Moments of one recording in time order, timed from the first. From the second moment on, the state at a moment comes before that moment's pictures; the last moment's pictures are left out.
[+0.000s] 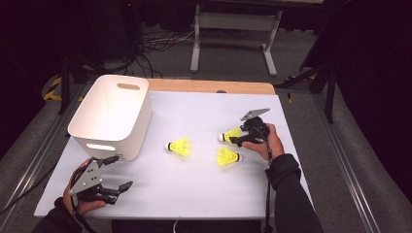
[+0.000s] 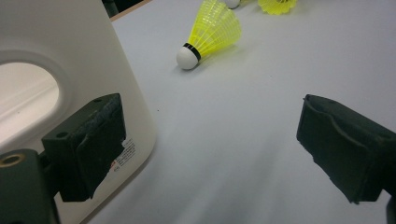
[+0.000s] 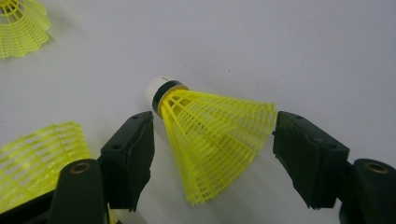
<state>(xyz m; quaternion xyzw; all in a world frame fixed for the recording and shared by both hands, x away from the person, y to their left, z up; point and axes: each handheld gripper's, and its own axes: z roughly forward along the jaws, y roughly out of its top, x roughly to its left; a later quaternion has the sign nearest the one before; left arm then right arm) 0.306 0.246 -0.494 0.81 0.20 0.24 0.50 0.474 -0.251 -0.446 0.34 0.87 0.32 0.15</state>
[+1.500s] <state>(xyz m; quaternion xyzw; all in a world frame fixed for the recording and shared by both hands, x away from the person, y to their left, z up) 0.306 0.245 -0.493 0.81 0.20 0.24 0.50 0.426 -0.205 -0.401 0.28 0.88 0.37 0.14</state>
